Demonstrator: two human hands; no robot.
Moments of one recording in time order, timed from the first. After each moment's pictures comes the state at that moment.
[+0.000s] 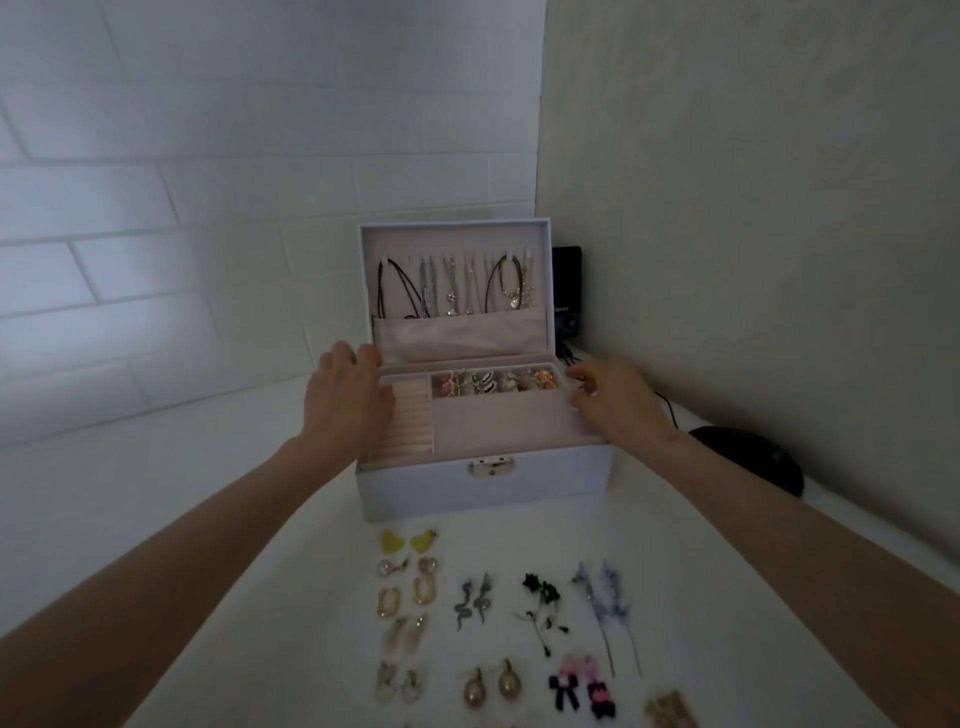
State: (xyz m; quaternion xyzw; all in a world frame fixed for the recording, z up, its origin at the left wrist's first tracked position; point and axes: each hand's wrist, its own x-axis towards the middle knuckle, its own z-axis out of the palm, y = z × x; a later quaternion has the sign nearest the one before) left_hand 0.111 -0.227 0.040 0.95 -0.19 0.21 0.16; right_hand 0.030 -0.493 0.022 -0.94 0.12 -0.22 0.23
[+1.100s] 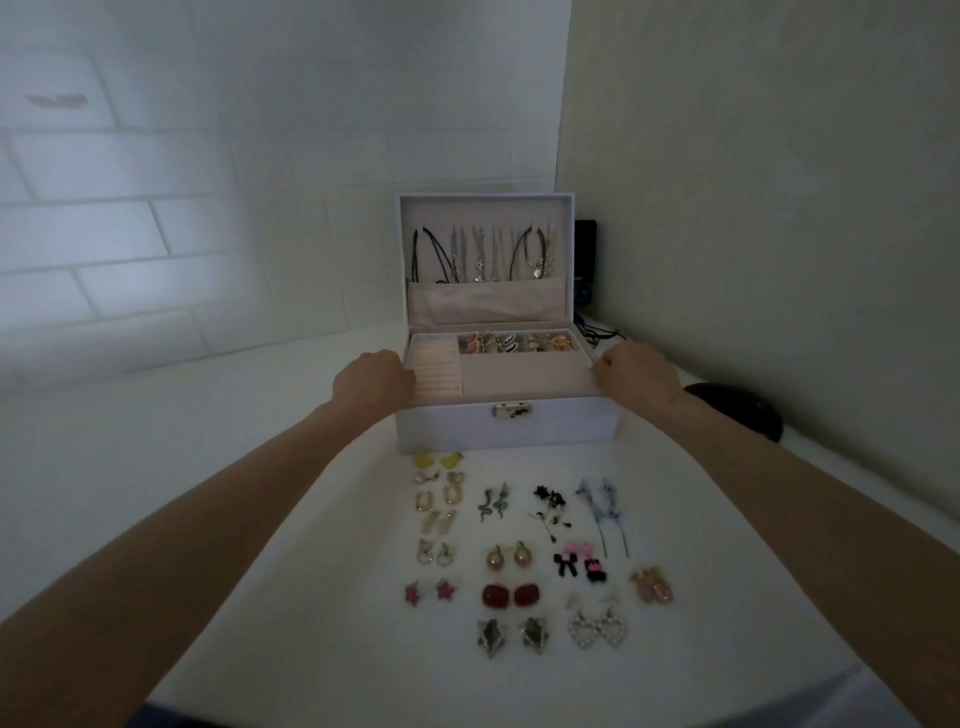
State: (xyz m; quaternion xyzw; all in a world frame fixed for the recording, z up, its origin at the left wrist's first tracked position) left_hand 0.072 -0.207 0.035 0.98 -0.11 0.04 0.15; right_hand -0.007 -0.478 0.026 -0.96 0.20 -0.15 0.15
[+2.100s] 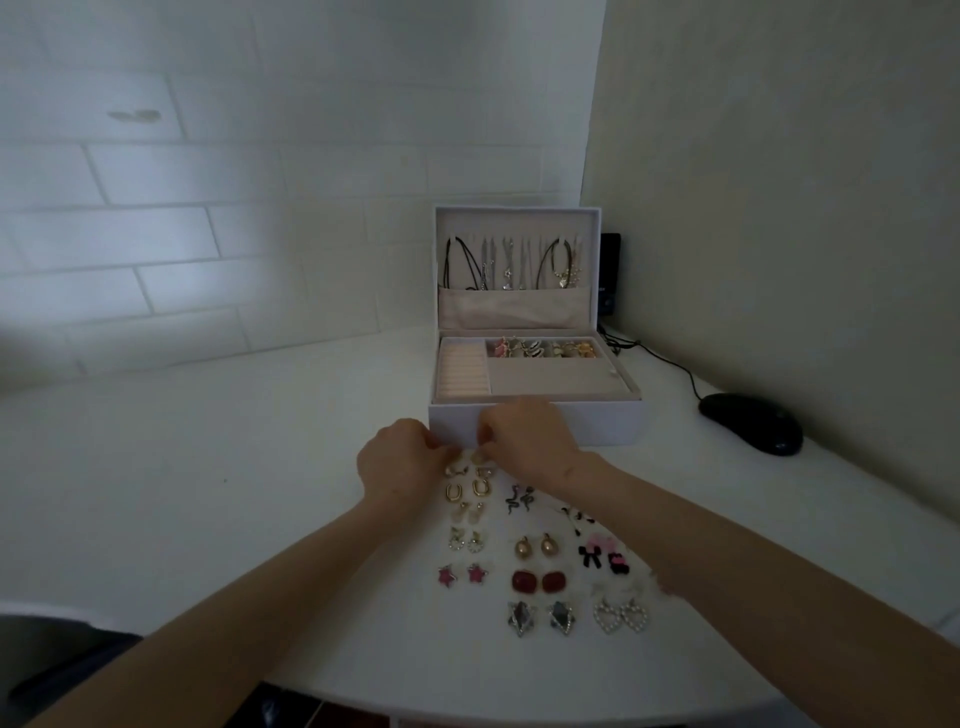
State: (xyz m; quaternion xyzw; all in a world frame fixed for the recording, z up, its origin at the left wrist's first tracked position) left_hand -0.009 -0.187 -0.010 0.95 -0.06 0.09 0.29; right_hand -0.034 -0.331 0.013 -0.98 -0.08 -0.15 0.06
